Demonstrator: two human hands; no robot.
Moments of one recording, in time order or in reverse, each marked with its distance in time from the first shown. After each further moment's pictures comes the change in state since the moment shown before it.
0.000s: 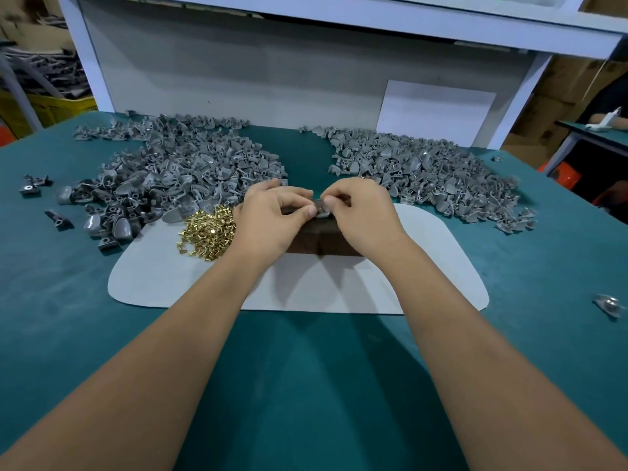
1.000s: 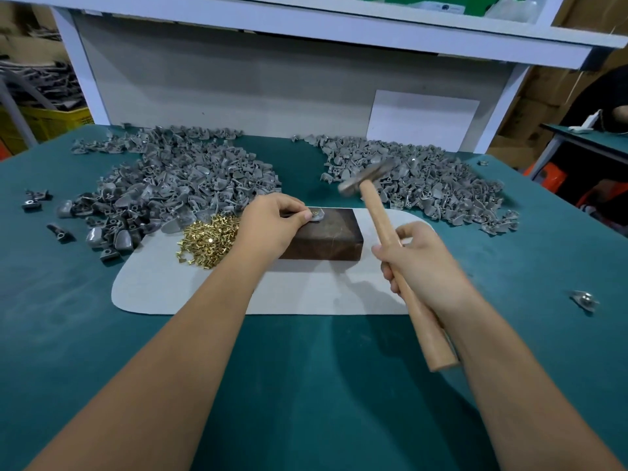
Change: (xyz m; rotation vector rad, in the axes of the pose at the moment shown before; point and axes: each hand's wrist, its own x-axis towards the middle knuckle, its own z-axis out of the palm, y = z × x) left_hand 0.009 0.005 0.006 -0.029 -0.019 -0.082; right_hand -0.073 0.029 -0.051 0.513 -0.050 0.507
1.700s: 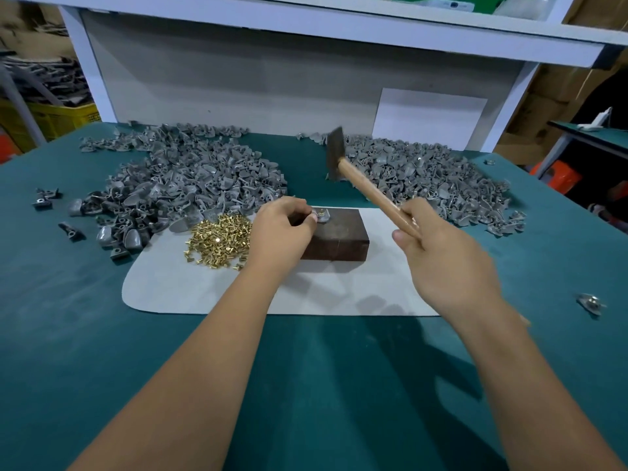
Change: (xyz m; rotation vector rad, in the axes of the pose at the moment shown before) left_hand -0.010 -0.004 0.012 0.019 0.149 0.011; right_hand -0.013 -0.015 -0.005 -0.793 0.290 -0.348
